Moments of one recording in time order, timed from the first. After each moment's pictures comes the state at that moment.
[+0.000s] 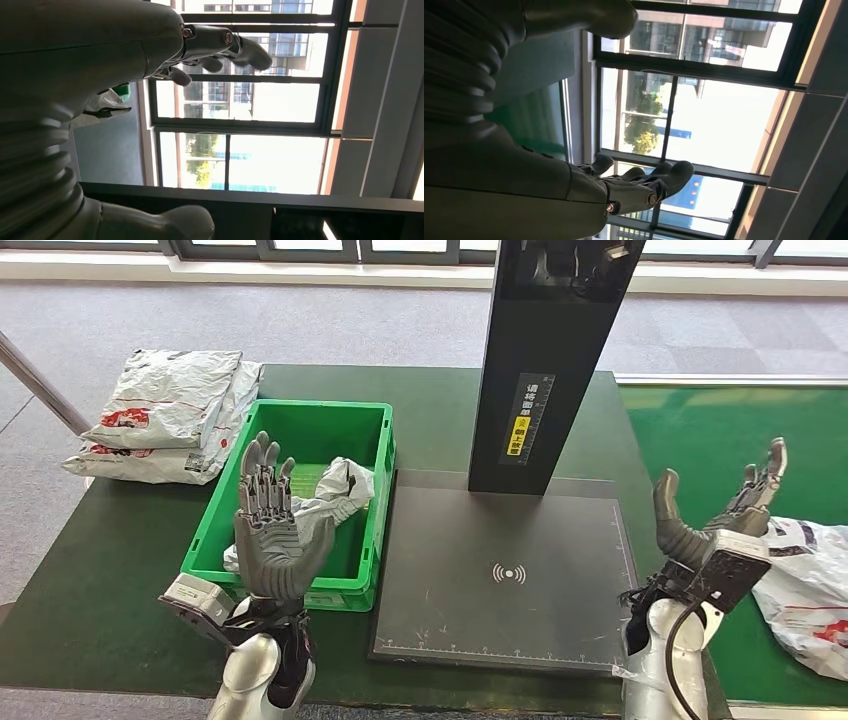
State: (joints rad) left arm -0.05 -0.29 -0.24 -1.62 0.00 0.17 -0.70; right arm -0.28 0.20 -0.27 -1.39 0.16 -0.24 -0.70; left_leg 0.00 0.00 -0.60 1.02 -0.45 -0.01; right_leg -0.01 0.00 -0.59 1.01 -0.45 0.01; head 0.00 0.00
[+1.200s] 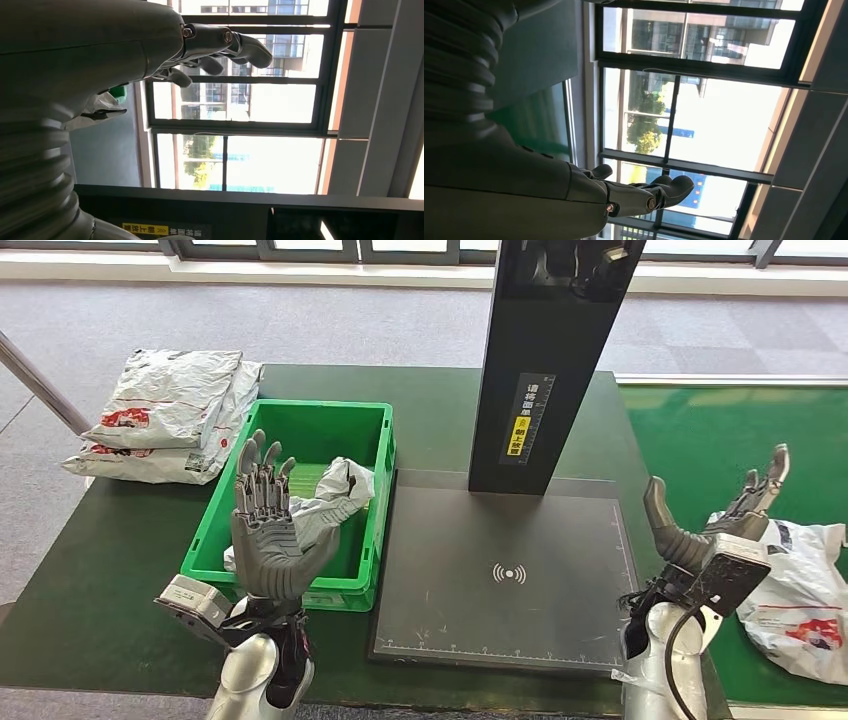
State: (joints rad) left arm -0.05 -0.29 -0.24 -1.63 -0.01 0.17 -0.70; right arm -0.27 0.20 -0.26 -1.39 0.15 -0.25 -0.70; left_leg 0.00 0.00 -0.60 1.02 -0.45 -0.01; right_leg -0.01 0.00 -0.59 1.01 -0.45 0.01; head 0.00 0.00
